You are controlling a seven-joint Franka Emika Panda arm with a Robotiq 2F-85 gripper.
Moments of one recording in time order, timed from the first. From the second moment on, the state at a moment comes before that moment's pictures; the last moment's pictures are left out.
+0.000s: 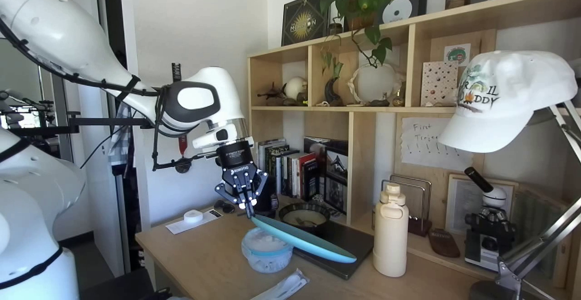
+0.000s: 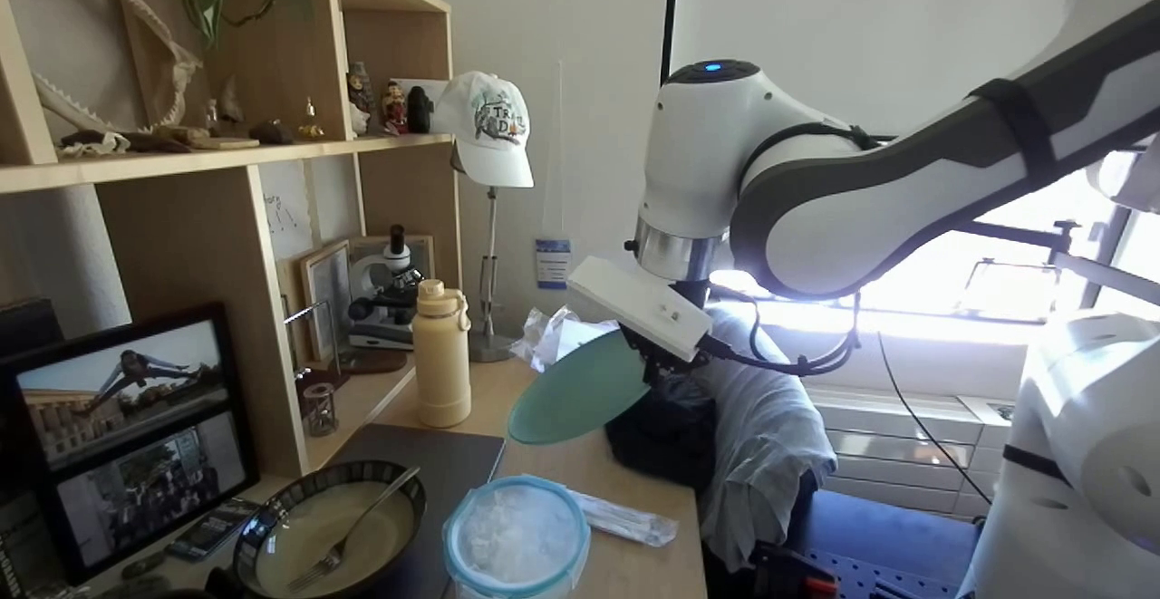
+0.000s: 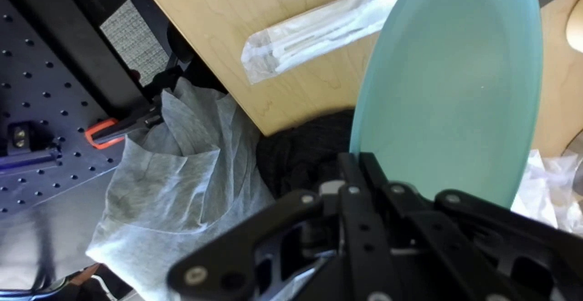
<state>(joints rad) -0.35 -0.60 0.23 -2.78 -0.20 2.34 1.96</state>
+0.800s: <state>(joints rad) -0.53 -0.22 0.24 -2.76 -0.60 2.80 2.46</state>
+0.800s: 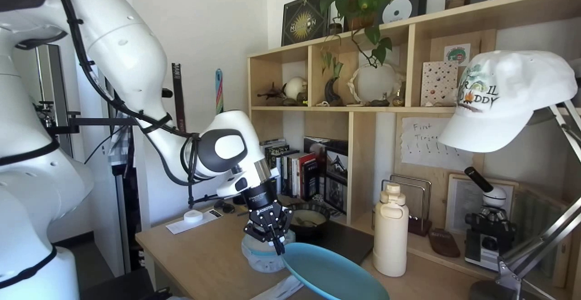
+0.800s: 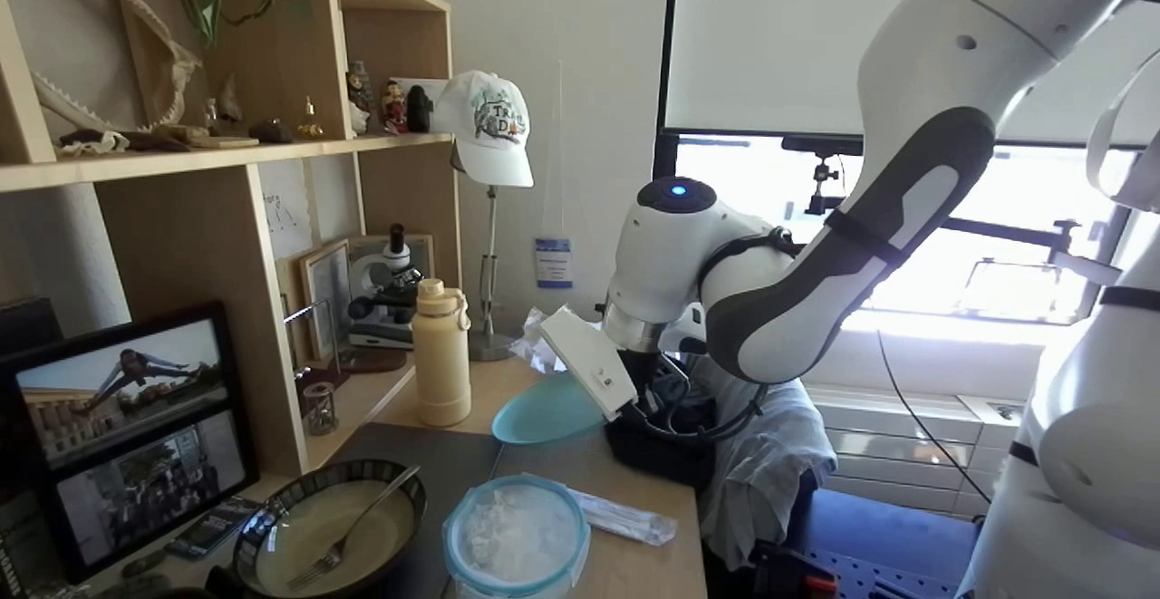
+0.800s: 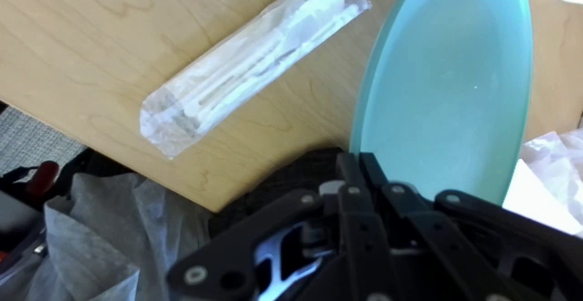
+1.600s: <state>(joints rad) -0.70 -0.06 0.23 -2.69 -0.74 2.85 2.60</state>
